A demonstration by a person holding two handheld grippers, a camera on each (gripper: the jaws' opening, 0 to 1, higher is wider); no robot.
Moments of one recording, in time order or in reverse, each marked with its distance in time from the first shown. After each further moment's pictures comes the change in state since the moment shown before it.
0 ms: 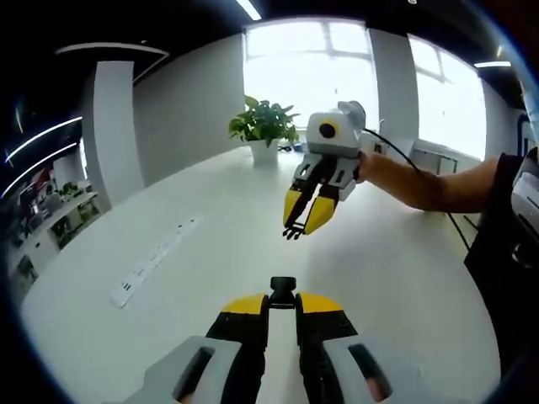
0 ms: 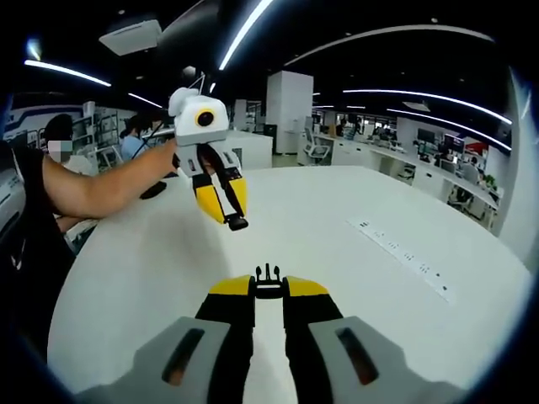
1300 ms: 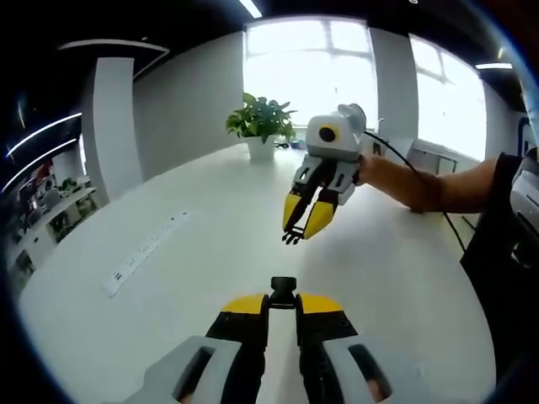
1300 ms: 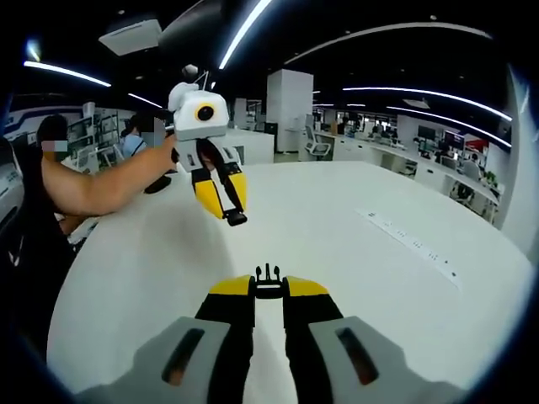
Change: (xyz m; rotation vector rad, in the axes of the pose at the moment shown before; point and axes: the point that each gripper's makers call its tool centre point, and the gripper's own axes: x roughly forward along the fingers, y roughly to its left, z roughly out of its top) left arm -0.002 -0.019 -0.012 -0.015 0.011 -0.005; right arm 0.002 0.020 -0.017 0.011 0.011 0.005
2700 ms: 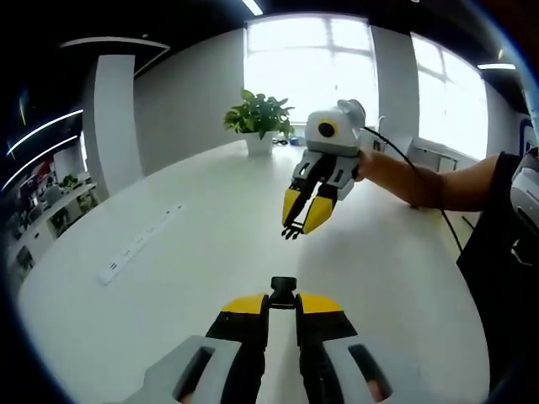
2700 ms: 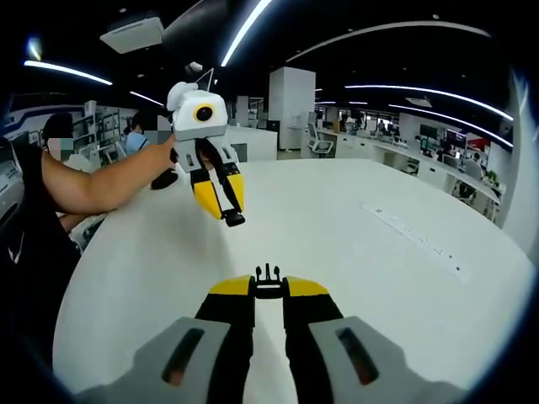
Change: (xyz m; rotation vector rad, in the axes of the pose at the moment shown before) left arm -0.005 -0.019 -0.011 -0.011 0.013 0.005; right arm -0.004 0.020 -0.002 -0.005 0.008 0.010
